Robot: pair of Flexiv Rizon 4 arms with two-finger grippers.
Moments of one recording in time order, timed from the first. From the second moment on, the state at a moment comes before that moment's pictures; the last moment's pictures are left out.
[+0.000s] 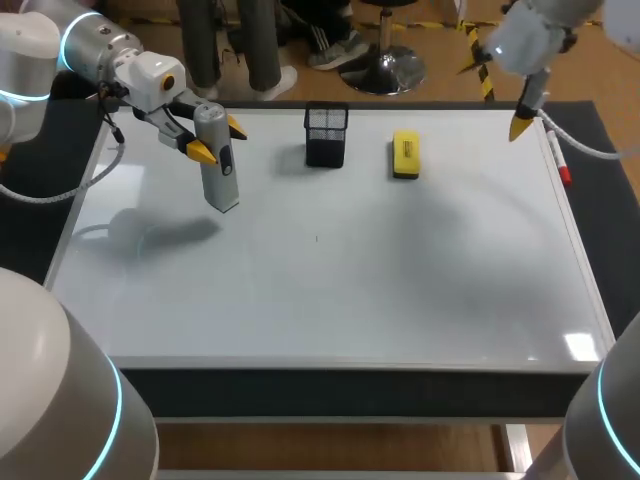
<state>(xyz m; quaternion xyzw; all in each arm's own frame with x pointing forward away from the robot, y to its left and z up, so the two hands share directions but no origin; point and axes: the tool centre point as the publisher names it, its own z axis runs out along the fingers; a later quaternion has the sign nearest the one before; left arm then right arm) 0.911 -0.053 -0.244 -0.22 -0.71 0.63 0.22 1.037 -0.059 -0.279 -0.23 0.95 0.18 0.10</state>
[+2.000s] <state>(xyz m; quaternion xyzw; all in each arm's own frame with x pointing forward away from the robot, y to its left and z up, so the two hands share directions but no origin) 1.018 -0.156 -0.166 -0.18 -0.70 0.66 0.21 1.023 -0.072 -0.266 -0.19 0.94 0.21 0.18</state>
